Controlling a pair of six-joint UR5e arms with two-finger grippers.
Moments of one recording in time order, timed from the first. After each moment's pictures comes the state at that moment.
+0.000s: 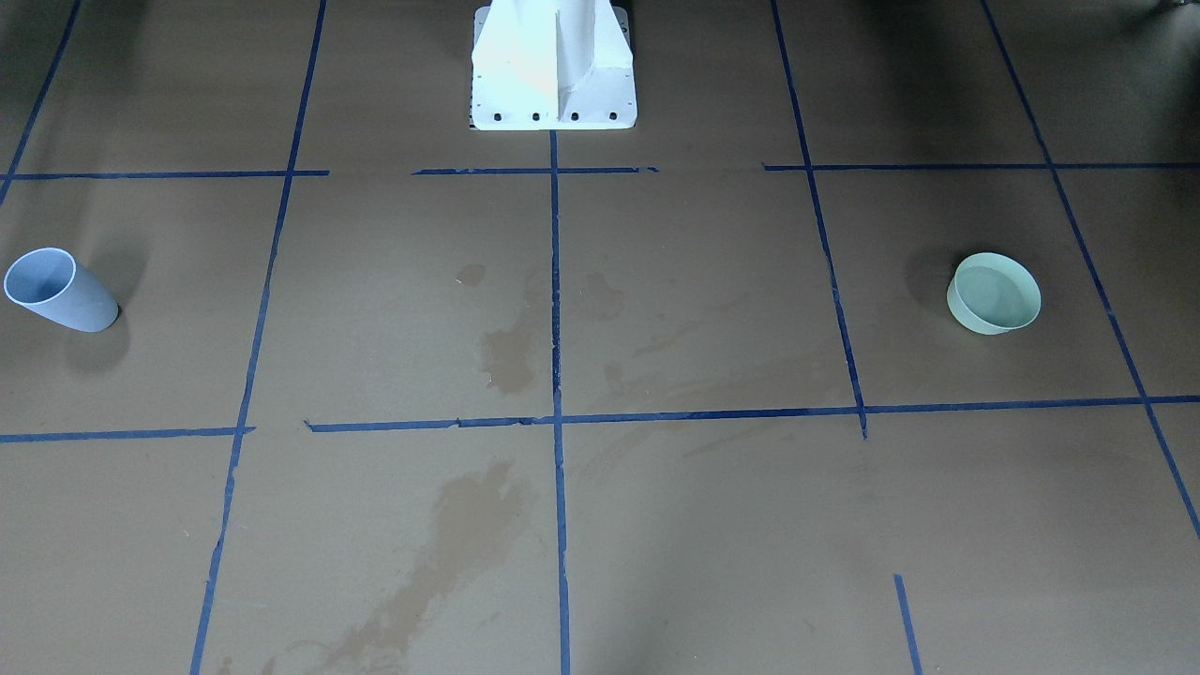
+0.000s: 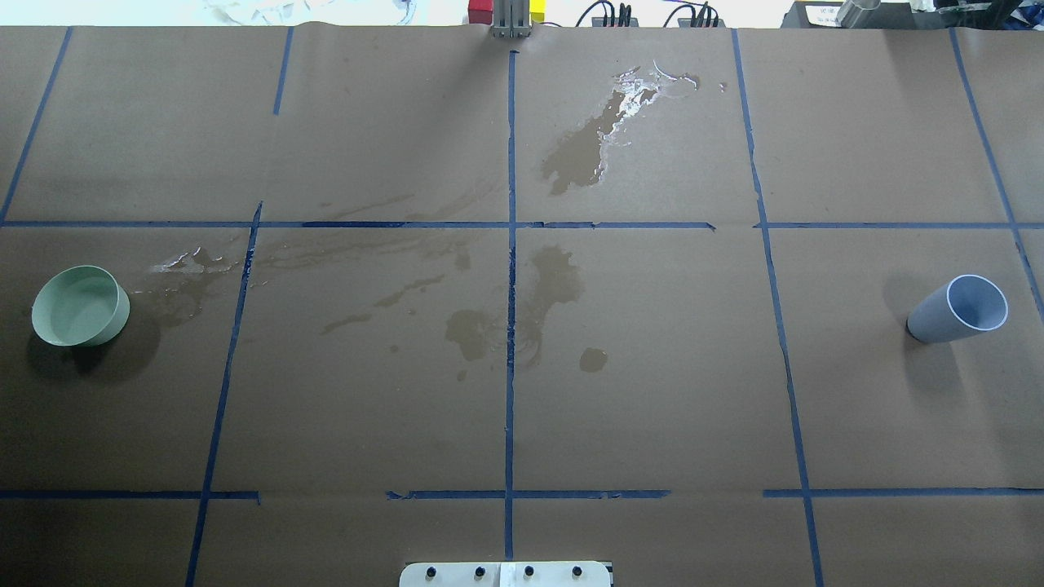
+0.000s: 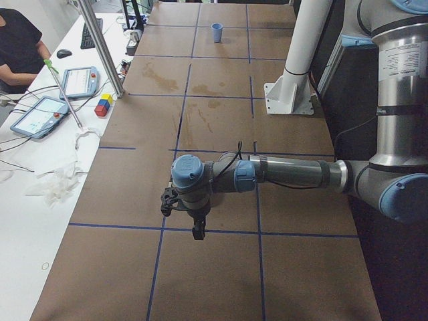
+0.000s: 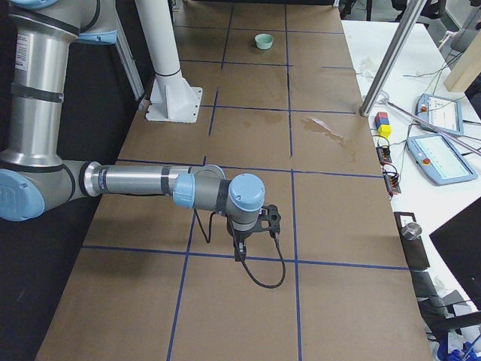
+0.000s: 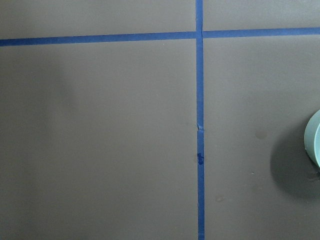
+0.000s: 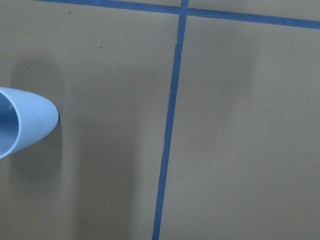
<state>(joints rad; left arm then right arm) -1.56 -1.47 -1.73 -1.42 -2.33 0.09 1.58 -1.77 1.81 -1.71 2.37 -0.20</state>
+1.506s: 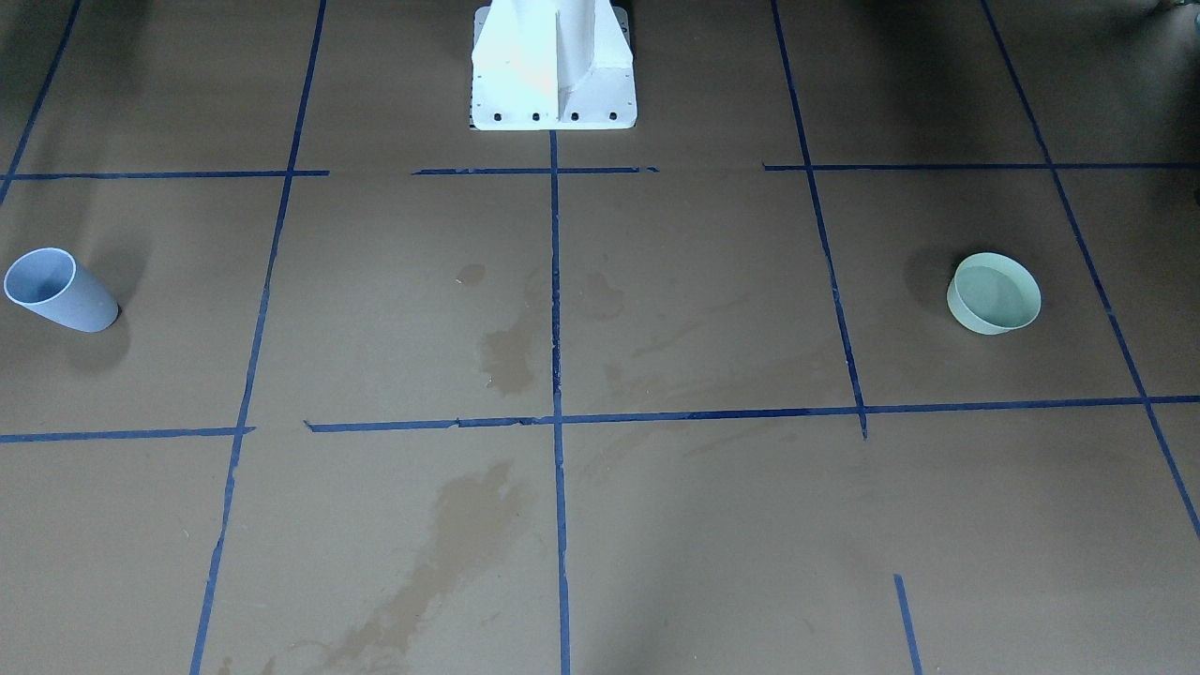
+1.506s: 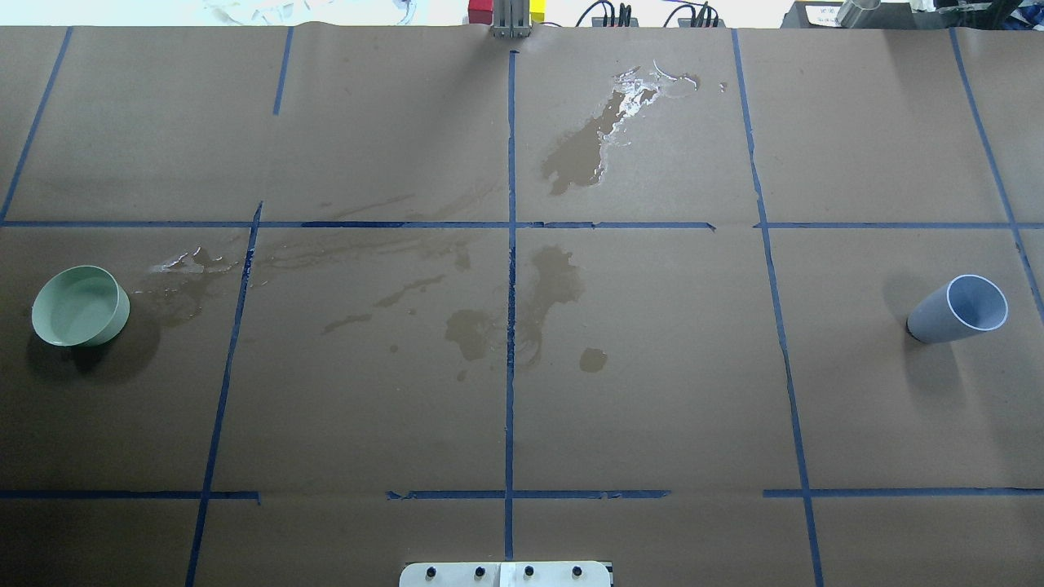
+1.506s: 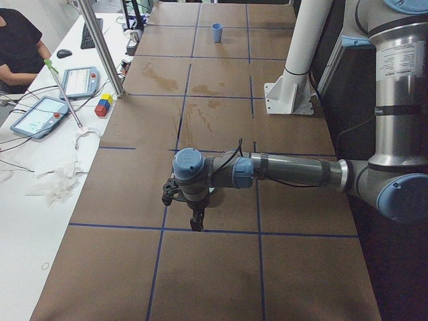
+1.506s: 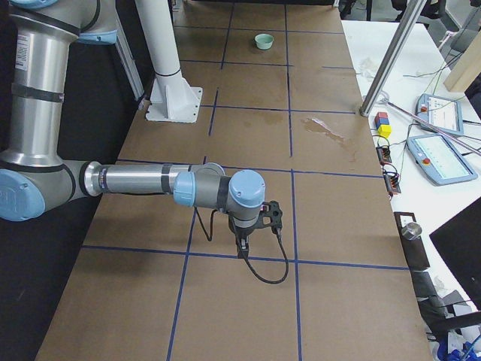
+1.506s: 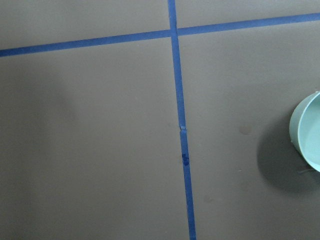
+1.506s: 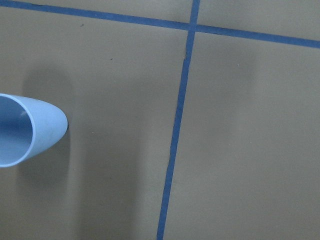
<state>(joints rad) -1.49 -1.46 -1.75 -1.49 -2.35 0.09 1.58 -1.77 1.82 -1.67 2.38 -0.19</state>
